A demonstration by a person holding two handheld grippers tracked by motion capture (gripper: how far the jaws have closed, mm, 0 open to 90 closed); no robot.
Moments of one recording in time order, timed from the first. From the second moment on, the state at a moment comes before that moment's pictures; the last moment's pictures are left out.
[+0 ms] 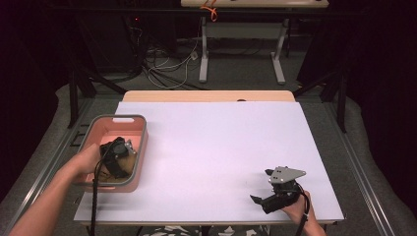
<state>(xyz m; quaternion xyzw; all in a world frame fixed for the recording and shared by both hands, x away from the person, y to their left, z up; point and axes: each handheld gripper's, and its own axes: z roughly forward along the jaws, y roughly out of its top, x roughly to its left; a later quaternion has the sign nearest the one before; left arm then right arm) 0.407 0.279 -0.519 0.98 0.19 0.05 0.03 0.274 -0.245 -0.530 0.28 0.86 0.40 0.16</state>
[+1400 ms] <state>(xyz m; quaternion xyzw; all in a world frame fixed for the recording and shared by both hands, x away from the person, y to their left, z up) 0.390 0.290 -0.499 0.97 0.23 0.07 0.09 0.274 -0.246 -0.529 0.28 0.85 0.40 0.17</state>
